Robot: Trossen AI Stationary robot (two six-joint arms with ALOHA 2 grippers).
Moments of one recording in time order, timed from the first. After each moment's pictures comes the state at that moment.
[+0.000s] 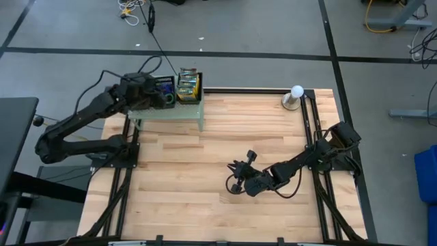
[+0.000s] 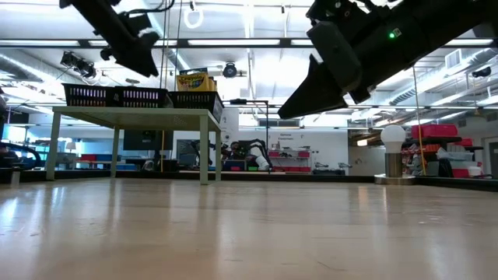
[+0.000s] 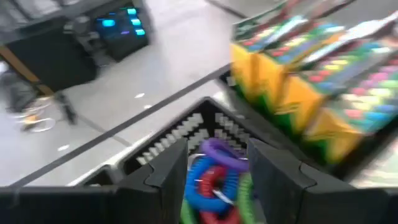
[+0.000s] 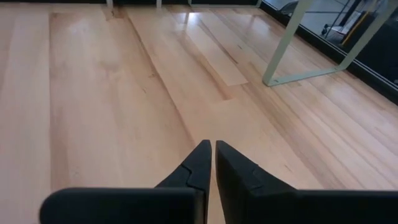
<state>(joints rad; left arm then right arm) 0.64 0.84 0.87 -0.53 -0.44 -0.02 0.47 1.78 0.89 0.18 0.83 0.40</state>
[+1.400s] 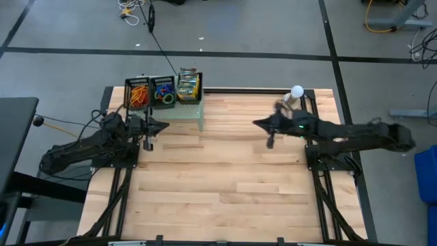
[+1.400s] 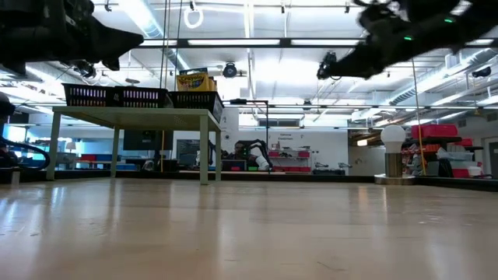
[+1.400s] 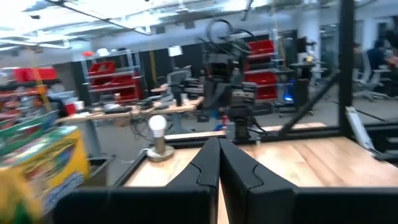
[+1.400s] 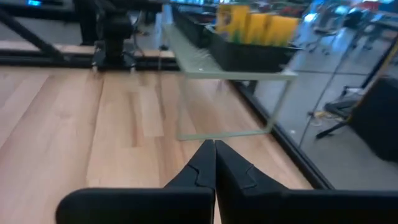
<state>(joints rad) 0.37 0.17 0.13 0.23 0.26 0.12 -0.19 0.97 0.51 0.20 0.09 -0.14</state>
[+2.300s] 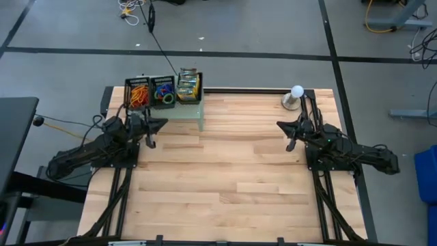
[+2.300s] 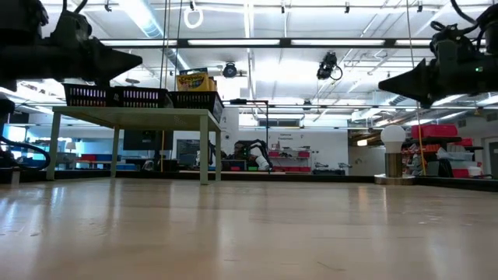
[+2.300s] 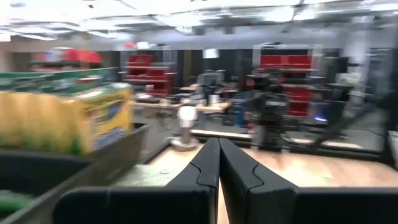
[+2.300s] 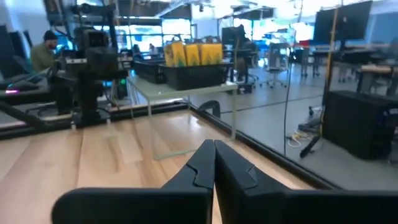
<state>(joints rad) 0.44 0.00 0.01 0.21 0.15 -0.02 -0.23 0.01 0.01 0.04 0.19 0.01</state>
